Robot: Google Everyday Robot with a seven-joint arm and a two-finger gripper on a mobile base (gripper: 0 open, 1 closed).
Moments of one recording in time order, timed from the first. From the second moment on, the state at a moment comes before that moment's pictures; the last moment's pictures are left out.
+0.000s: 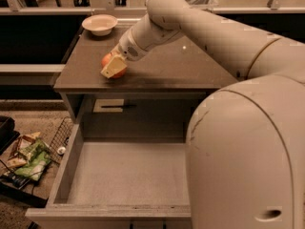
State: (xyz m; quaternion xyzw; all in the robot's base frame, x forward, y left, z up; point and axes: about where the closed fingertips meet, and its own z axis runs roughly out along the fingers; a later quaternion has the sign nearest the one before) arm 0.702 0.121 0.840 -0.60 0.69 0.22 0.34
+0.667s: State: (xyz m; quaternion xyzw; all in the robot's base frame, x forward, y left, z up) arm 0.702 0.122 0.840 -0.60 0.69 0.22 0.34
